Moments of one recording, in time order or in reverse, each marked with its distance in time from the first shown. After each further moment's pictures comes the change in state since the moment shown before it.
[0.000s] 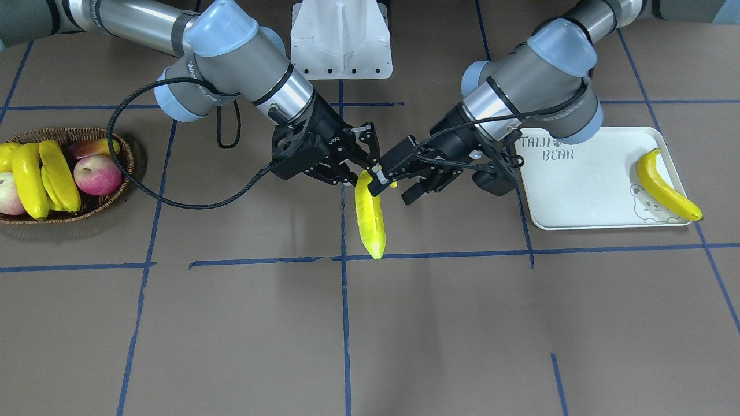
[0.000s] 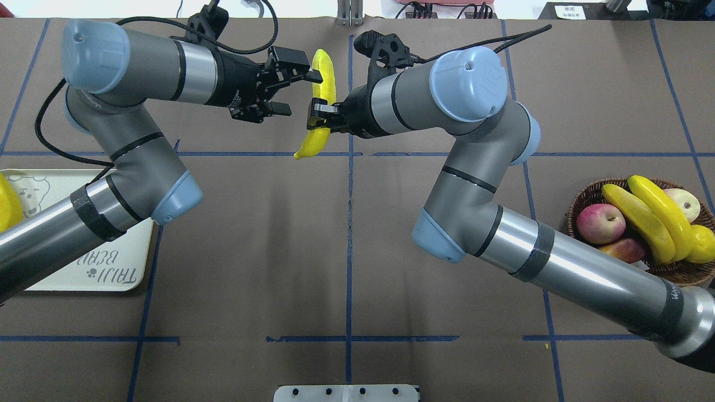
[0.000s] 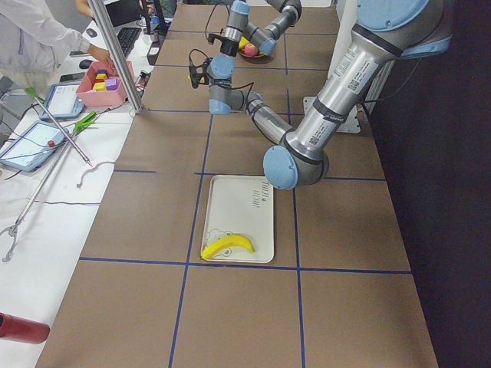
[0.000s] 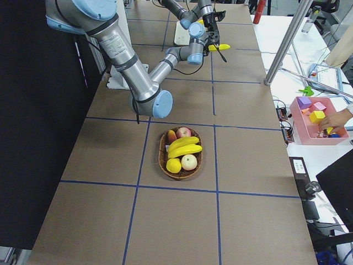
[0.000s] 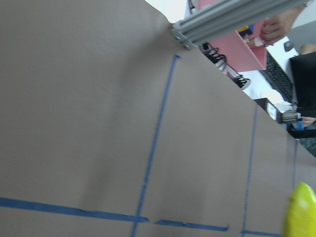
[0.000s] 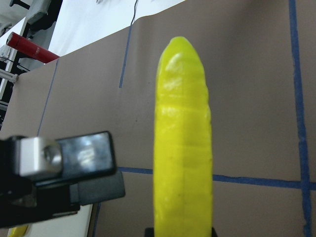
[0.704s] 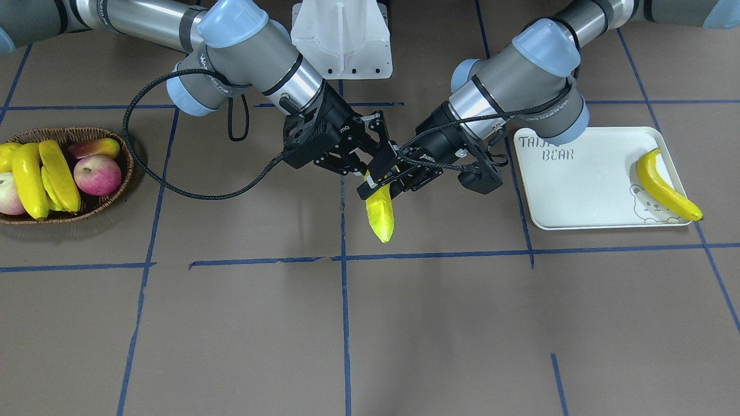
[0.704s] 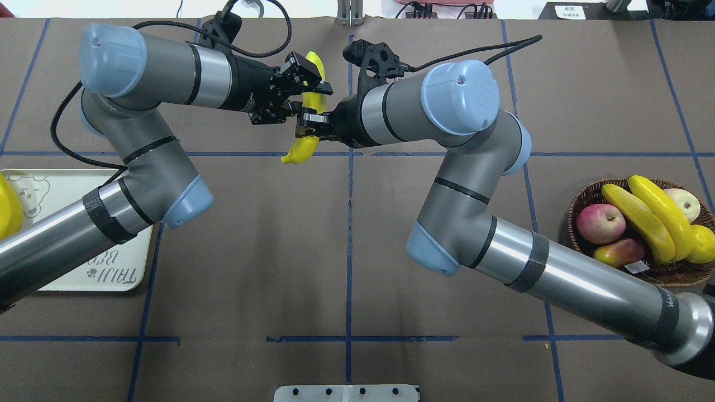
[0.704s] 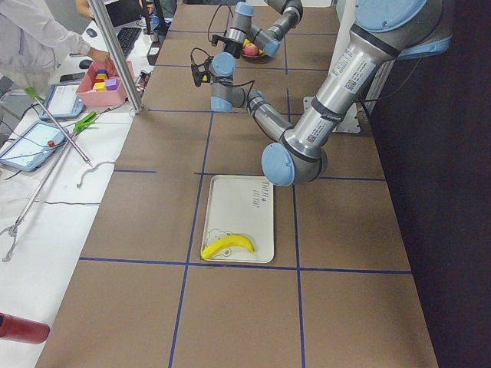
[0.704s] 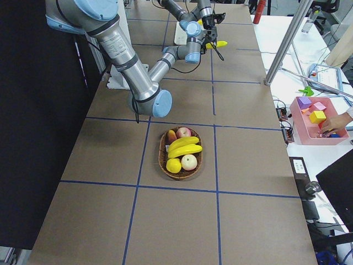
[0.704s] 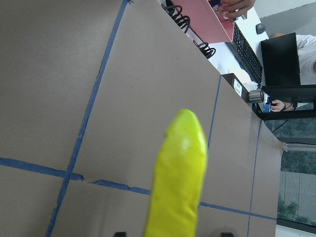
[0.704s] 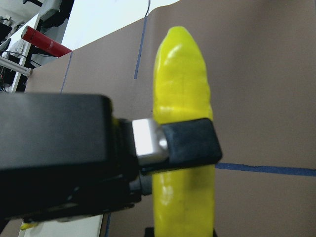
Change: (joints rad) left arm 0.012 -0.015 0.013 0.003 0.005 -0.039; right arm -0.021 -0.001 0.022 0.008 -0.012 0.001
